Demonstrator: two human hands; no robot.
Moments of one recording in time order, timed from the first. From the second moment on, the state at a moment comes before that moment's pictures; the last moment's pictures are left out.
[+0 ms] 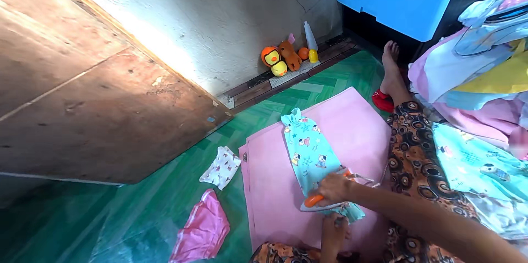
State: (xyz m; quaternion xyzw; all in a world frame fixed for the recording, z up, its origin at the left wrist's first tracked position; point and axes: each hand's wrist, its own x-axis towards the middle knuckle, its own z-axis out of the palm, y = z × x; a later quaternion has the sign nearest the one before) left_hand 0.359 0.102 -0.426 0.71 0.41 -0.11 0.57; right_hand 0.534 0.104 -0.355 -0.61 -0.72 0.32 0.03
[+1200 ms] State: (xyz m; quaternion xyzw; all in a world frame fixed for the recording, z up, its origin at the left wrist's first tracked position) left_hand 0.360 0.101 -0.424 0.71 0.41 -0.12 0.56; right_hand 0.522 0.111 -0.356 -0.63 -0.70 0.32 0.03
